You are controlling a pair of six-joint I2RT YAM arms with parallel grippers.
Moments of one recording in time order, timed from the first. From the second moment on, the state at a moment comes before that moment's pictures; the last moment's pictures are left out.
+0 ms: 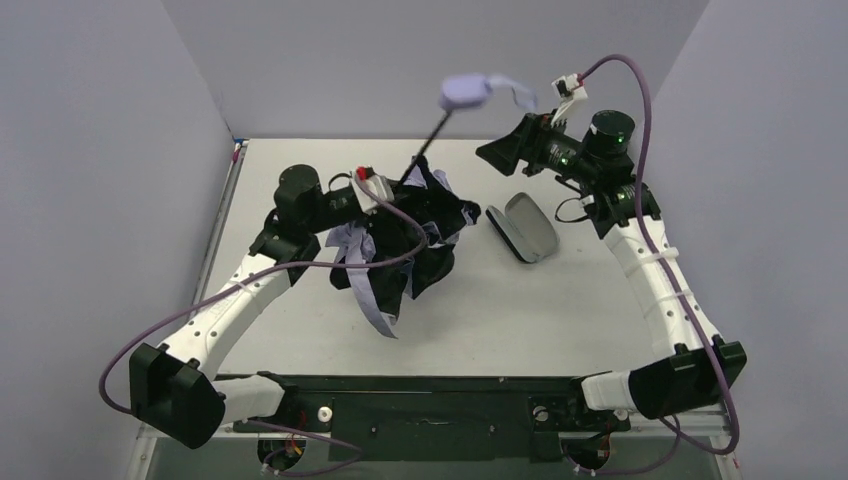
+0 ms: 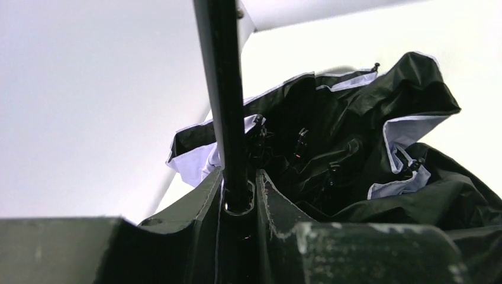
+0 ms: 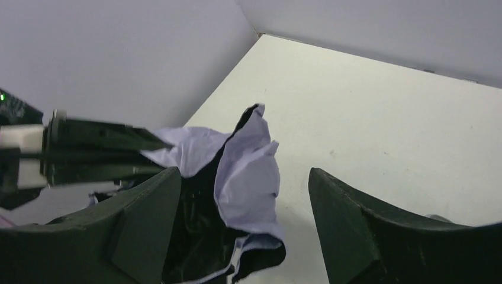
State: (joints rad) left arm -0.47 1.22 1.03 0.10 0.66 0.61; right arm 0.20 1.39 1.49 -0.23 -0.66 0.45
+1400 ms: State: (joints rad) left arm -0.48 1.33 1.11 0.29 0.91 -0.19; right arm 0.60 1.43 1.57 -0.18 -0.61 0.13
